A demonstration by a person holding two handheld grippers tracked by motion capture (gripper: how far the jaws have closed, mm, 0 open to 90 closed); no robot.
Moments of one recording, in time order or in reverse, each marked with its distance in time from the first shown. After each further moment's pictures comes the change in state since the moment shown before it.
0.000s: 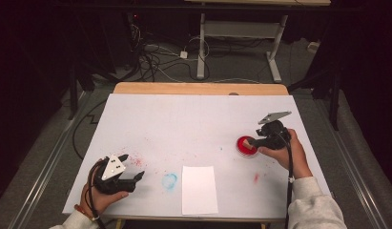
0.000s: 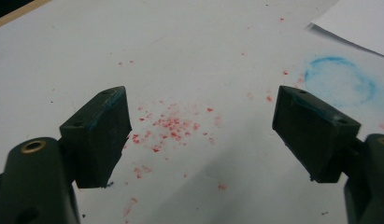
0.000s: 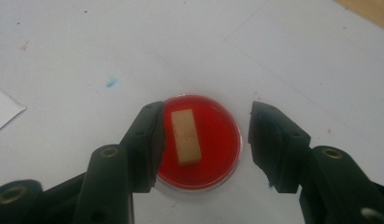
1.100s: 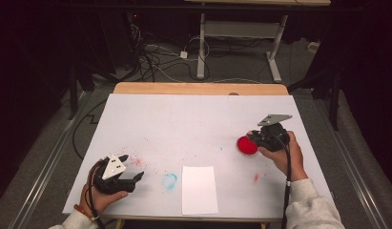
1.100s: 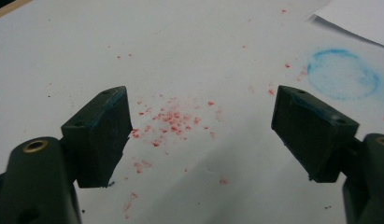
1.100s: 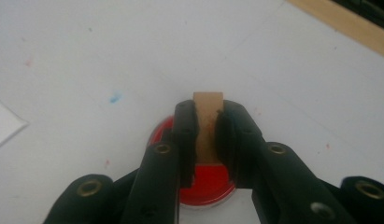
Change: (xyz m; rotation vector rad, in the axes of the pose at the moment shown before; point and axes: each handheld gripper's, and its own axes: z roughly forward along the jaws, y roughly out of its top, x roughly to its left) left arm 0.001 -0.001 0.002 0.023 -0.008 -0.001; right arm 0.011 0.000 -0.012 -0.109 -0.037 -0.025
